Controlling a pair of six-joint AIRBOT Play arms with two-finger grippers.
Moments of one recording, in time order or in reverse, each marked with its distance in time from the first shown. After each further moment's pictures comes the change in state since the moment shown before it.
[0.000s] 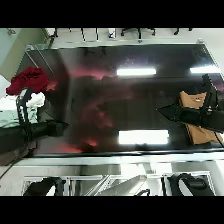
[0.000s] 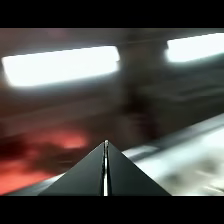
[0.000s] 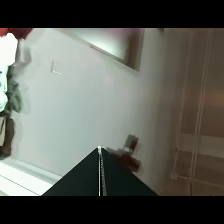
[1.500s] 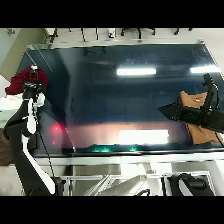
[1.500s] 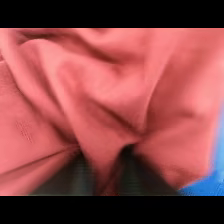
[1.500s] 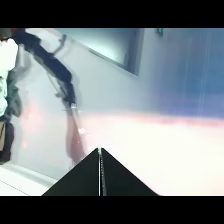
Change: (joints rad) left arm 0.387 -1.624 1.085 1.011 -0.666 -0.093; right arm 0.000 0.000 0.000 0.000 0.019 0.000
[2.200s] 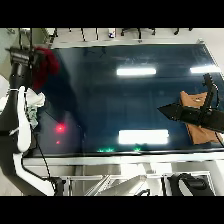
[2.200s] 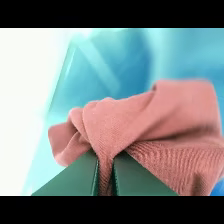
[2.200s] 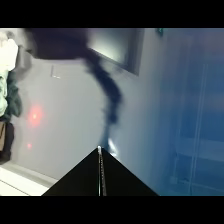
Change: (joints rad) left arm -0.274 0.474 0.012 -0.051 0.166 -0.003; right arm 0.000 0.000 0.000 0.000 0.000 0.000
